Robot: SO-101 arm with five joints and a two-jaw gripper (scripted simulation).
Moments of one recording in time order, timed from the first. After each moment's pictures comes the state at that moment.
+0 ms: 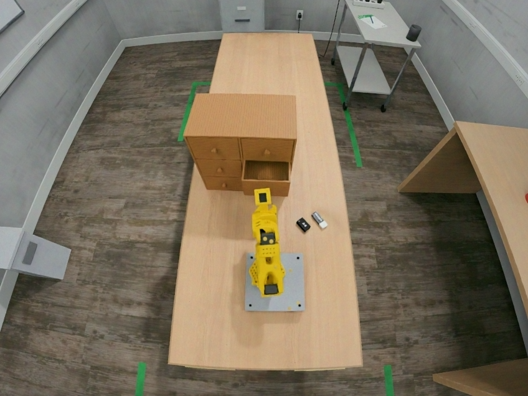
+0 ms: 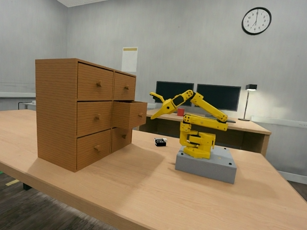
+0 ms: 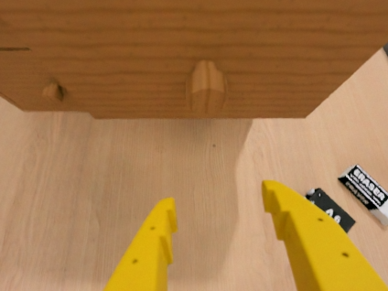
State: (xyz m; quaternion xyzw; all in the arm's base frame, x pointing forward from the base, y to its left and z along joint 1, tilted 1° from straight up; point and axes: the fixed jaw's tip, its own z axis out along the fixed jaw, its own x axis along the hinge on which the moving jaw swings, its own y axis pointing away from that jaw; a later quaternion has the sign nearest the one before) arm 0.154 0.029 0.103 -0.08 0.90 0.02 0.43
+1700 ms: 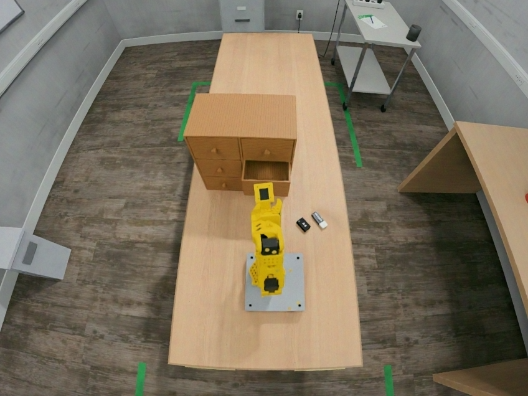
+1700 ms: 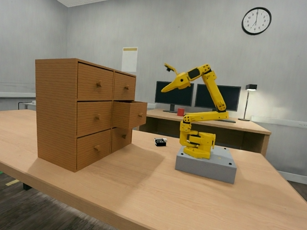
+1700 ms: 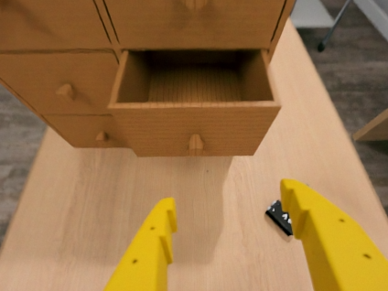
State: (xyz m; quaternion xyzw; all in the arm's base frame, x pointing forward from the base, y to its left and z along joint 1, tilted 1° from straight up) arm 0.123 0.025 0.207 -0.08 0.86 0.03 0.50
